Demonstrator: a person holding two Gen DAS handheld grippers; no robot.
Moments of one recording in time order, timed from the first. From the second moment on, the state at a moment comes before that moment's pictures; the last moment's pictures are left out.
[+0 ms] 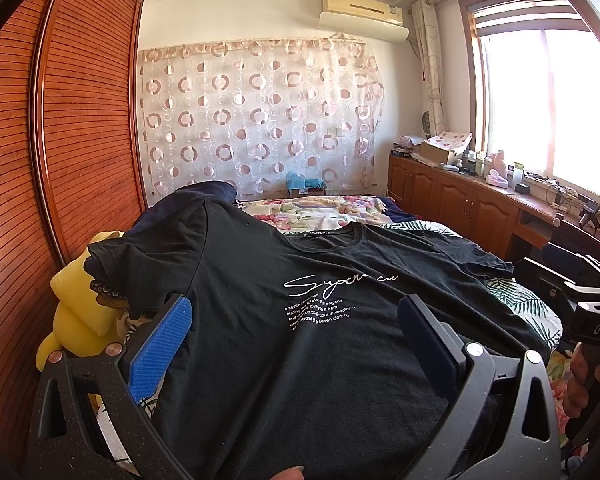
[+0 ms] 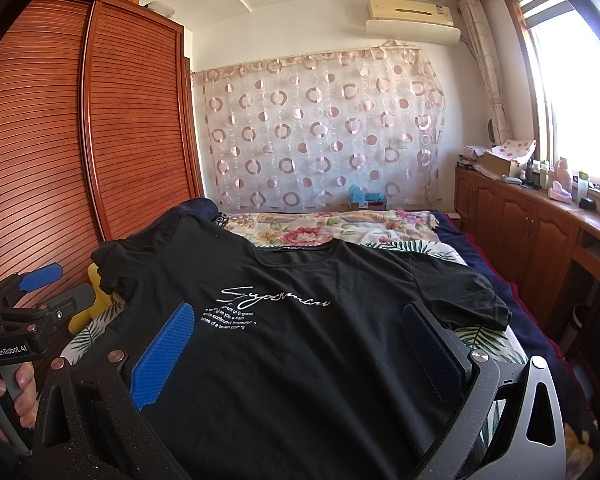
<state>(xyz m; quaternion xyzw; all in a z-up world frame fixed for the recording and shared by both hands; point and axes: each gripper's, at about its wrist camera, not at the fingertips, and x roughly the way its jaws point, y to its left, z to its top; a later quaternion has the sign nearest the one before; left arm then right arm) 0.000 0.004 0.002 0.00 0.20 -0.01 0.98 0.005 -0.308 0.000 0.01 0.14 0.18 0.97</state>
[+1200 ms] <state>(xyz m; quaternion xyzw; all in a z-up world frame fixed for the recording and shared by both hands) 0.049 0.077 -0.025 0.00 0.28 0.03 0.96 0.056 -0.280 -0.011 -0.04 0.17 0.24 0.96</state>
